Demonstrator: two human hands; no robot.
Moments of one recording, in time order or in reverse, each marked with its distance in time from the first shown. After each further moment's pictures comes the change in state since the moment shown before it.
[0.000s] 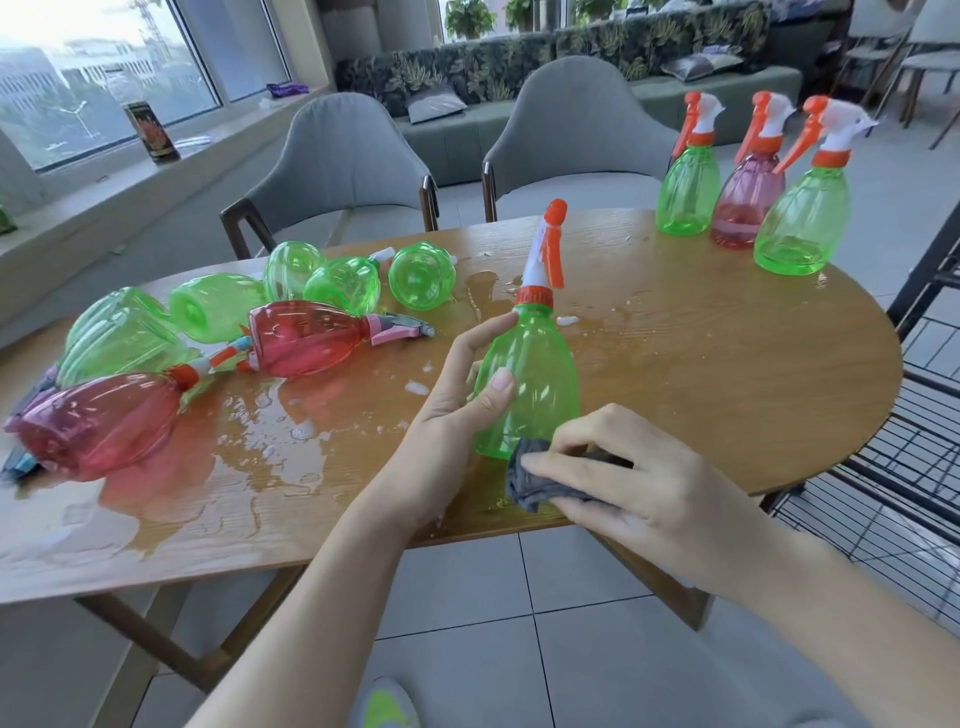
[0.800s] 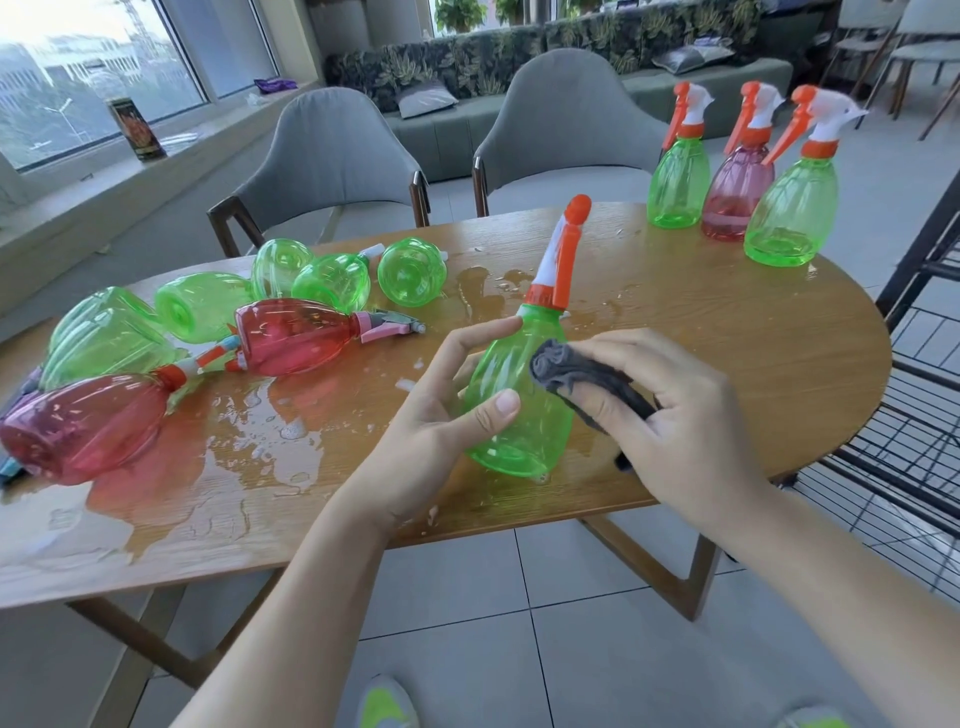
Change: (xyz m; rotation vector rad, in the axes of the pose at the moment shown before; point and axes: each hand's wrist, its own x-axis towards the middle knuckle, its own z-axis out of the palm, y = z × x) left_hand -0.002 0.007 -0.003 -0.052 -0.081 -0.001; right_hand 0.019 0.010 -0.006 0.197 0.320 0.399
